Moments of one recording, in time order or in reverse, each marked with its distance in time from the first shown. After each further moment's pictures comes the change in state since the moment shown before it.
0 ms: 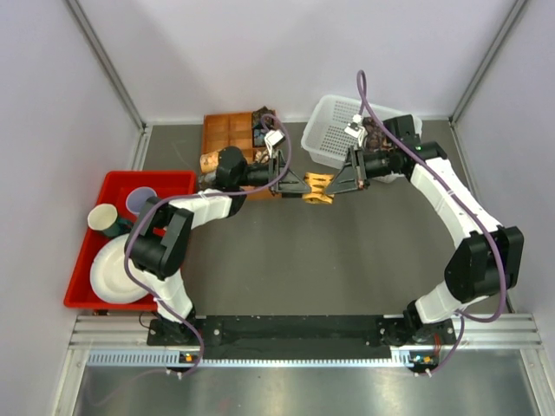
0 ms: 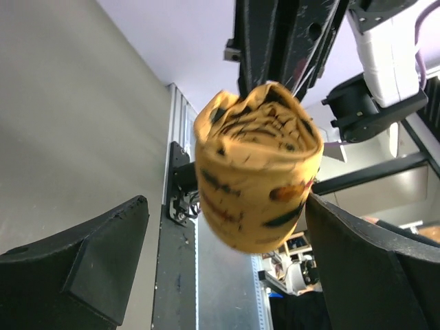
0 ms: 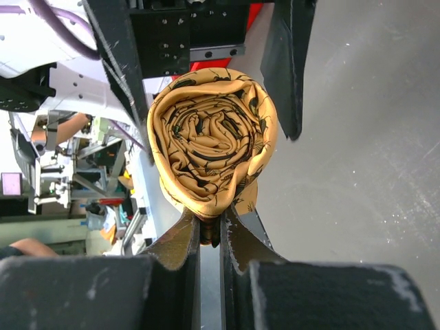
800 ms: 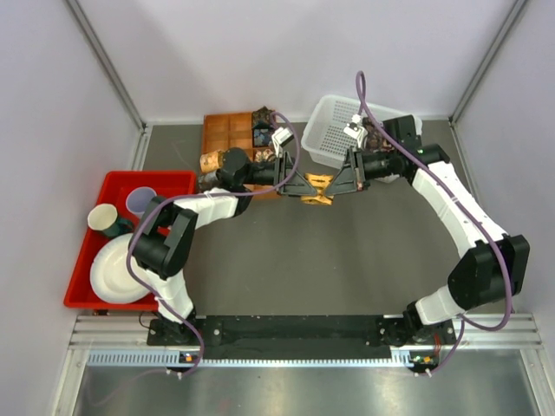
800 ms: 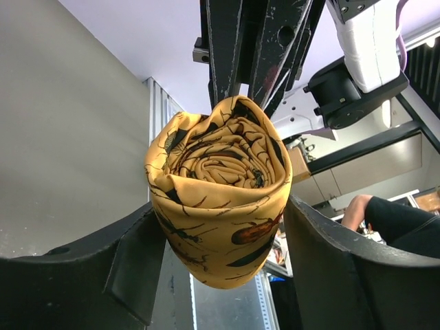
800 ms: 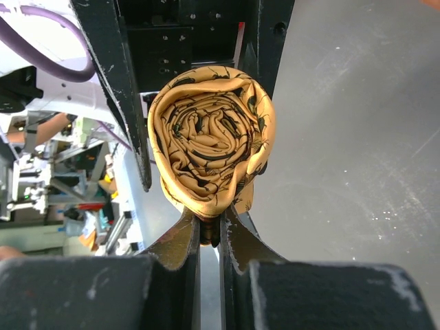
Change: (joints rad) left arm -0.053 0.021 0.042 0.148 0.026 -0.101; right arm 0.027 -0.049 -0.008 0.015 0.061 0.007
